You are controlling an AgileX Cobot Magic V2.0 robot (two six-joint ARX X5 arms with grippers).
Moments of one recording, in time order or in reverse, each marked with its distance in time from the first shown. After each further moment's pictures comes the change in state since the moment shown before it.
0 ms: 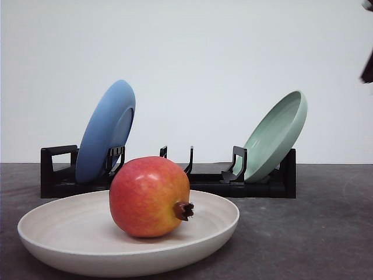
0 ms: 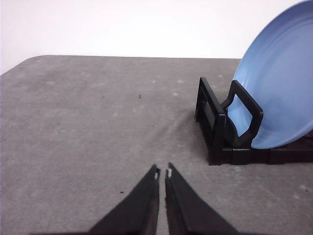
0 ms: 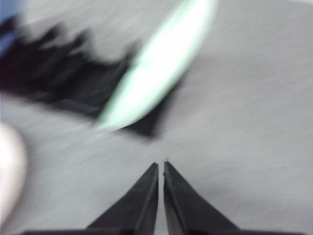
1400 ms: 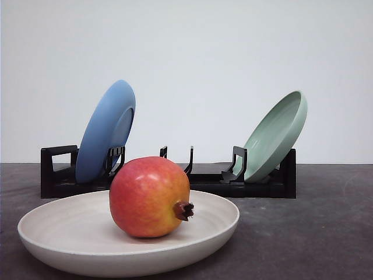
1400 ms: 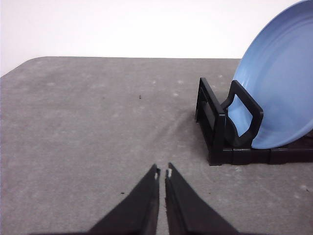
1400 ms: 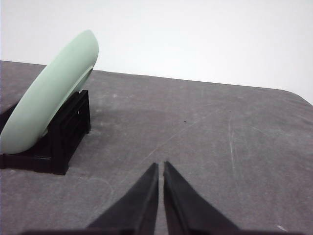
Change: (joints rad) left_arx 0.000 0.000 0.000 0.002 0.000 0.007; right_arx -0.162 -0.743 -0.594 0.275 0.071 -0.026
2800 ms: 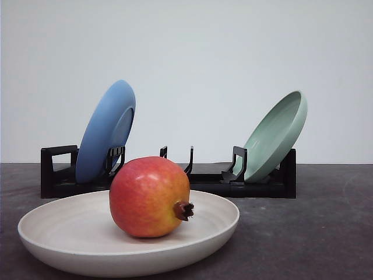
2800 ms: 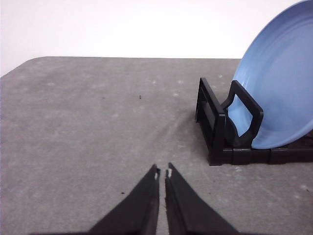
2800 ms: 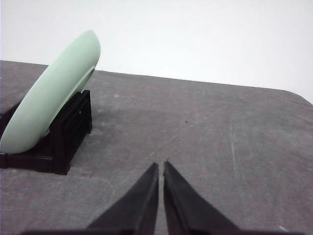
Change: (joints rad) left_arx 0.000 0.000 0.000 0.000 0.000 0.000; right_arx 0.000 0.000 0.000 0.000 0.000 0.000
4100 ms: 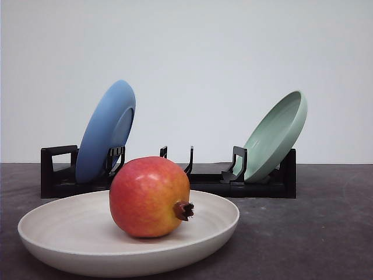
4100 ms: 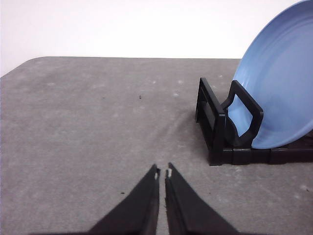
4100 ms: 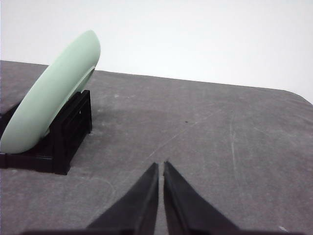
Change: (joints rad) left_arx 0.000 0.000 0.000 0.000 0.000 0.000; right_arx 0.000 0.000 0.000 0.000 0.000 0.000
